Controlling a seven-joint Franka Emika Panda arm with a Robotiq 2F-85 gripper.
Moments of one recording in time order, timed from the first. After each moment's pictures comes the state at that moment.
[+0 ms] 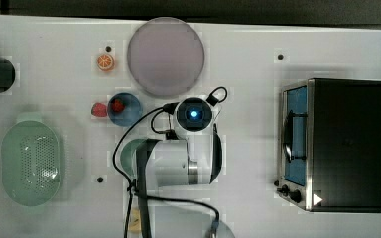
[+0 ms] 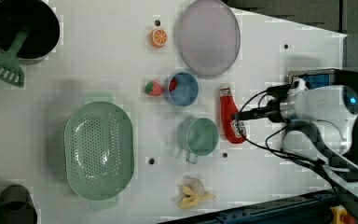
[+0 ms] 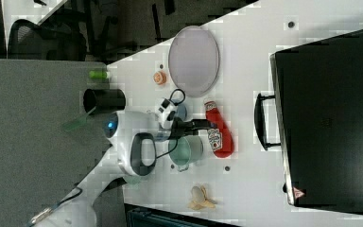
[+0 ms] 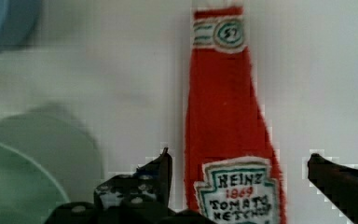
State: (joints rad) arm -0.09 0.30 0.10 -2.33 -0.05 0.92 -0.88
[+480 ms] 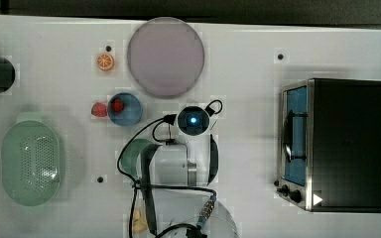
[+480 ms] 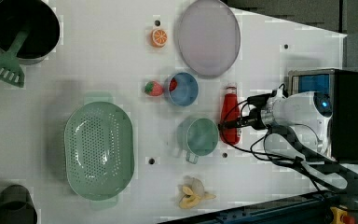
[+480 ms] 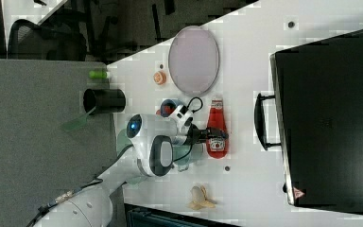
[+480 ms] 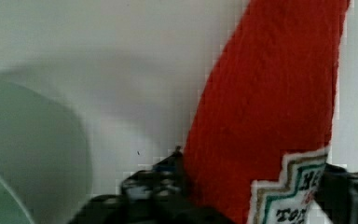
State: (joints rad) arm -0.08 0.41 0.10 -2.36 -0.05 1.00 -0.88
